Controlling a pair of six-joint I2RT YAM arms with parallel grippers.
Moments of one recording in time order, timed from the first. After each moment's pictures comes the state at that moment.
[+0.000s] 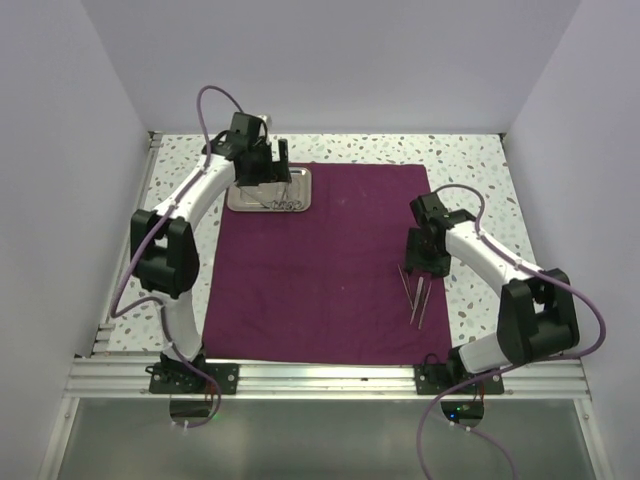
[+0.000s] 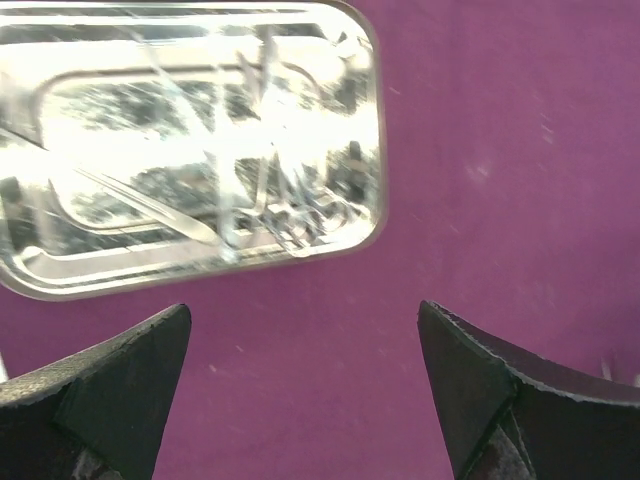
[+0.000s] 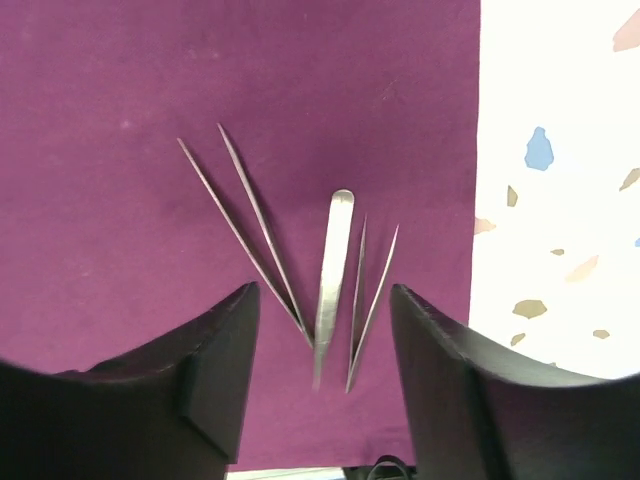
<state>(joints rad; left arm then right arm) -0.28 1.92 1.70 -0.64 0.12 -0.34 0.29 1.47 0.96 -0.84 0.17 0.49</state>
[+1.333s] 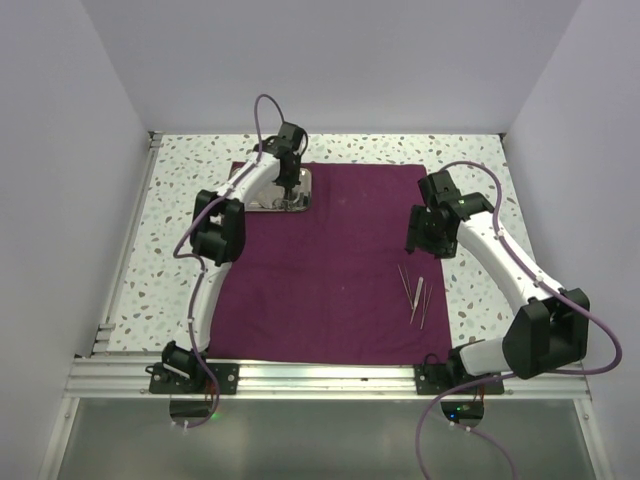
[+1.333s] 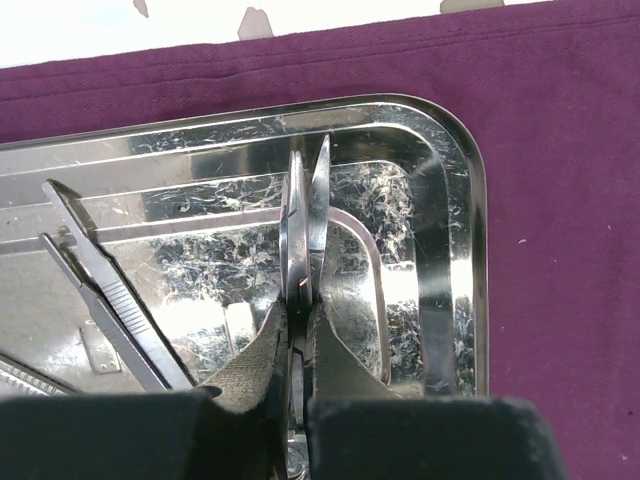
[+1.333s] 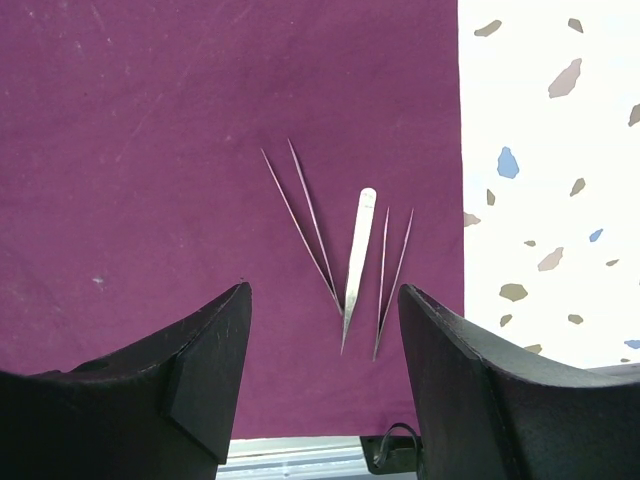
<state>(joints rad) -0.37 2.51 2.24 -0.74 -0.16 -0.22 0.29 1.39 1.17 -0.99 0.17 0.49</state>
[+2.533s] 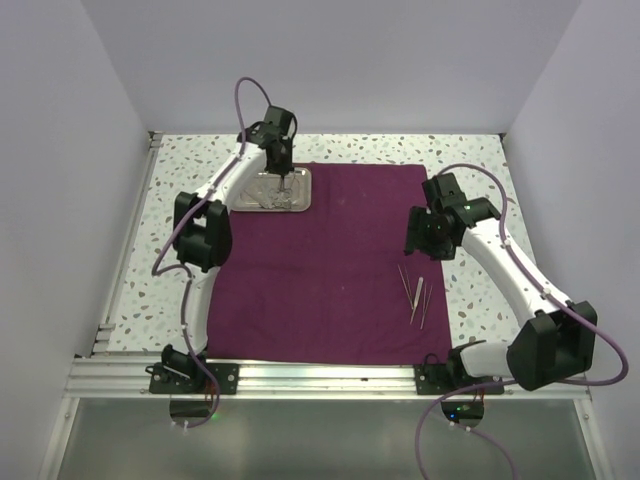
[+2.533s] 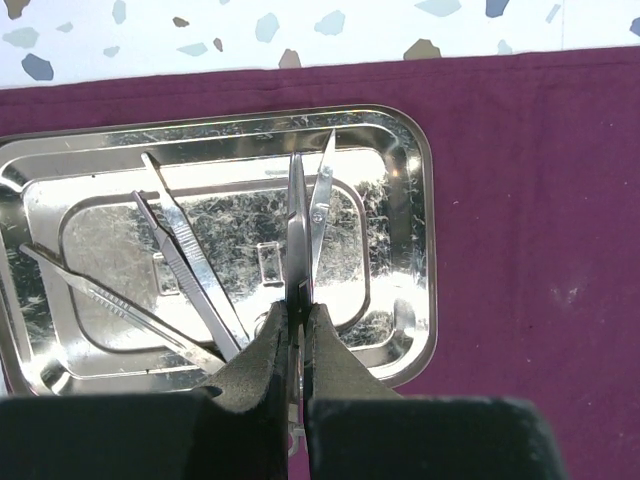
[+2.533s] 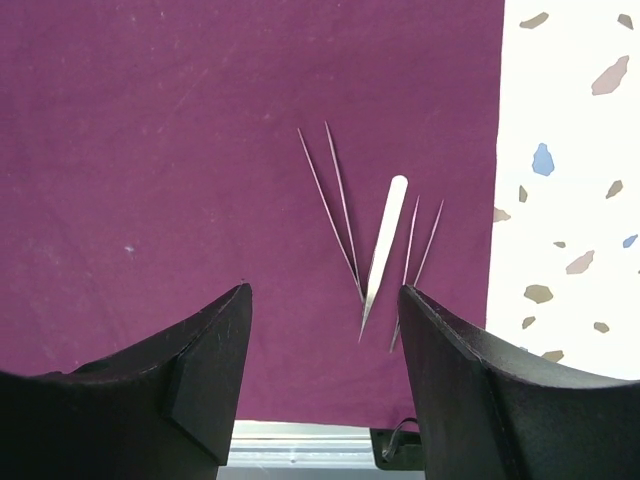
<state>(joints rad) -0.35 2.32 2.16 -0.75 -0.12 -0.27 0.29 1.33 1.15 -0.98 0.09 0.47</state>
